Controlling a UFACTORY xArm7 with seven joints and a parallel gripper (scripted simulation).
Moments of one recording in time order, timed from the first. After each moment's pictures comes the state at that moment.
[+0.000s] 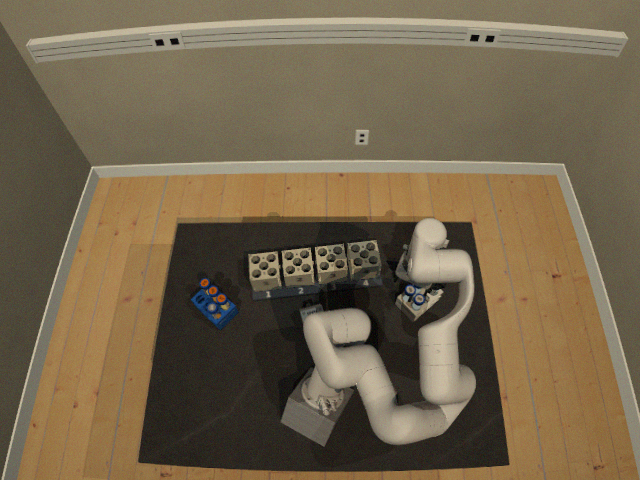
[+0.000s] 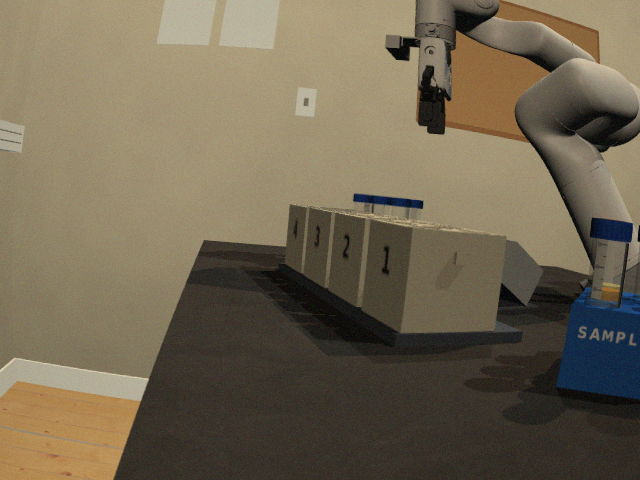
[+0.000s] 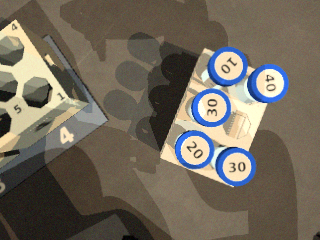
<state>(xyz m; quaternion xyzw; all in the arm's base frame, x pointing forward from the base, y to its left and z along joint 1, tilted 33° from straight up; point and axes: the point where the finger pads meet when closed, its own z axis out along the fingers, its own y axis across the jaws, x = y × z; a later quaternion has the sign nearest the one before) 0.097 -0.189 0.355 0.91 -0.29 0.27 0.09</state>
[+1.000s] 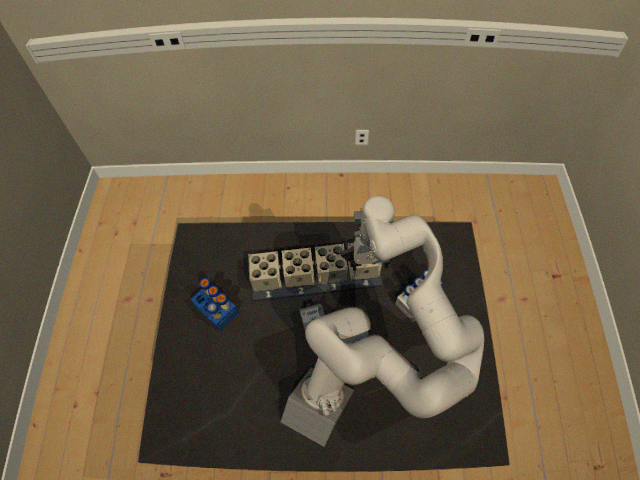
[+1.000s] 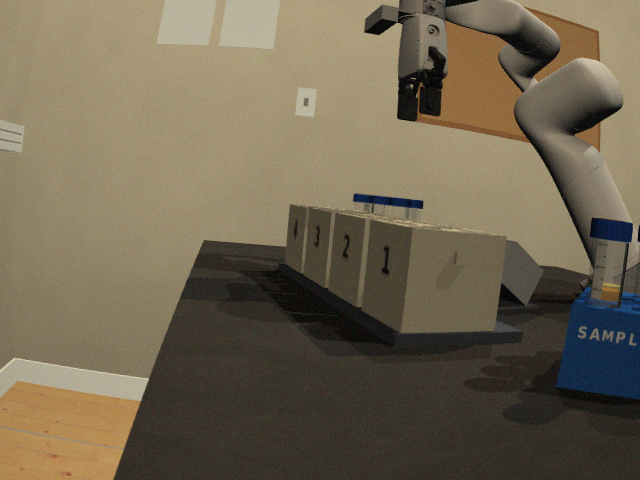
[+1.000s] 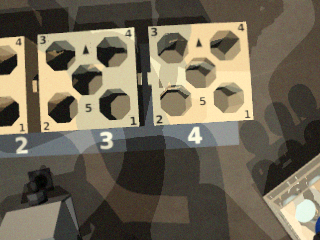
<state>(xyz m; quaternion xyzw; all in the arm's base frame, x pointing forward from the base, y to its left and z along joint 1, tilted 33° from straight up) 0.174 -0.083 0.355 0.96 -0.03 0.24 0.16</state>
